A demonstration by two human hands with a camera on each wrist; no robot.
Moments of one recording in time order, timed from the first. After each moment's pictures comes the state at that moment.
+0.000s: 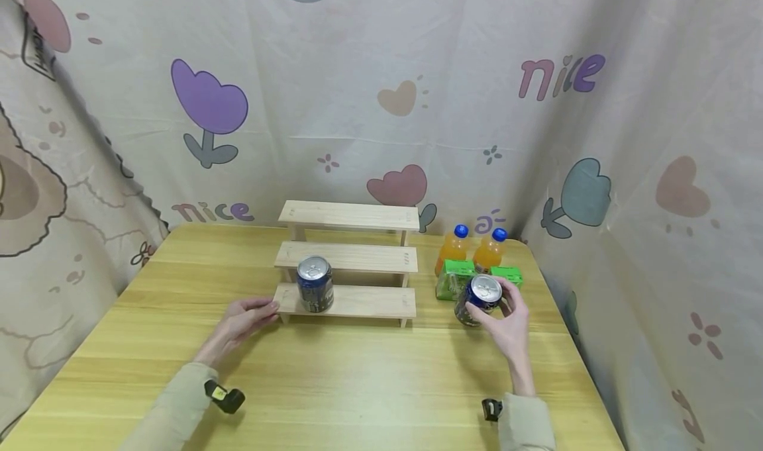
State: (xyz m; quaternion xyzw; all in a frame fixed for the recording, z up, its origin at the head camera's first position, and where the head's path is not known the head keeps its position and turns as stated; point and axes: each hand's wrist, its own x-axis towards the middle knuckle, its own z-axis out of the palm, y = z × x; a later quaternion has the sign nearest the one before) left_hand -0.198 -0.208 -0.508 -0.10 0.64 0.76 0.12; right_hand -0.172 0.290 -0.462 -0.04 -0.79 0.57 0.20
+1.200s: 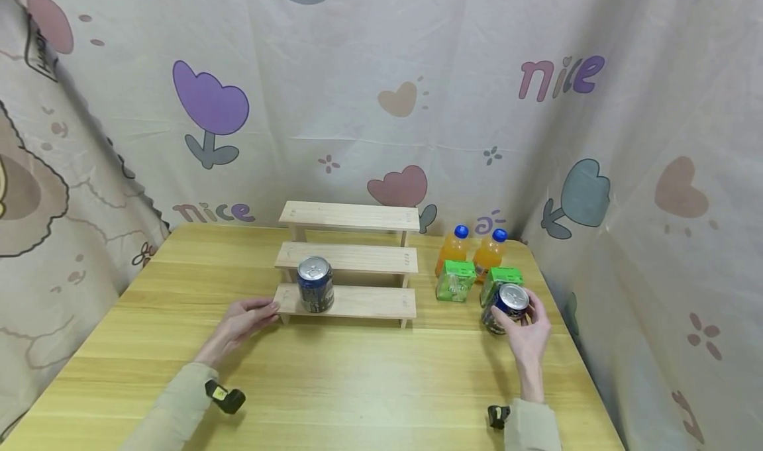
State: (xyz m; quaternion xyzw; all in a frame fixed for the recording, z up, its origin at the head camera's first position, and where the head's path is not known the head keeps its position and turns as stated) left_hand -0.197 -0.209 -0.506 -0.10 0.64 0.75 0.12; right_hand -0.172 0.318 -0.485 -0.19 -0.75 0.59 0.23
